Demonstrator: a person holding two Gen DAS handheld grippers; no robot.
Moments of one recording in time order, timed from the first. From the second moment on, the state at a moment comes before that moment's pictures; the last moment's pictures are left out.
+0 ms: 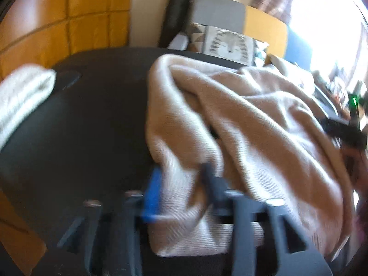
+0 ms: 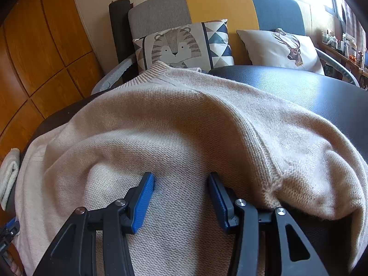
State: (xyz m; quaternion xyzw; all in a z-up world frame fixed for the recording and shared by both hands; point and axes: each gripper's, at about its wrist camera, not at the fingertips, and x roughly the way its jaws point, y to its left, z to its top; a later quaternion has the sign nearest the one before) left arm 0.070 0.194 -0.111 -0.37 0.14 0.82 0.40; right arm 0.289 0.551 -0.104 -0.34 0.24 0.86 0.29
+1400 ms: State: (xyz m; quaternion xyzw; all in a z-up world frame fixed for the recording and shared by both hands) left arm 0.127 0.356 -0.088 -0.31 0.33 0.77 0.45; right arm 0.296 0.557 -0.107 -0.32 0.27 0.86 0.27
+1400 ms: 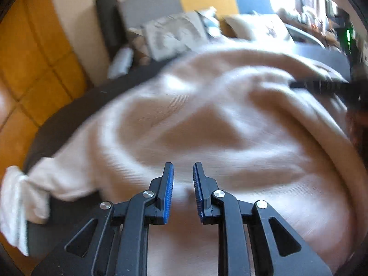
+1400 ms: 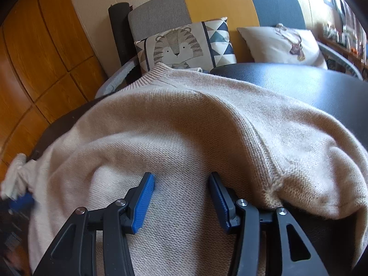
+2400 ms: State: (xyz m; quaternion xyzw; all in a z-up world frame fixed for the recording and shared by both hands) left arm 0.121 0.348 -0.094 -0.20 0.38 0.76 0.50; right arm 0.414 0.493 -0.080 -0.42 0.13 0.83 0.34
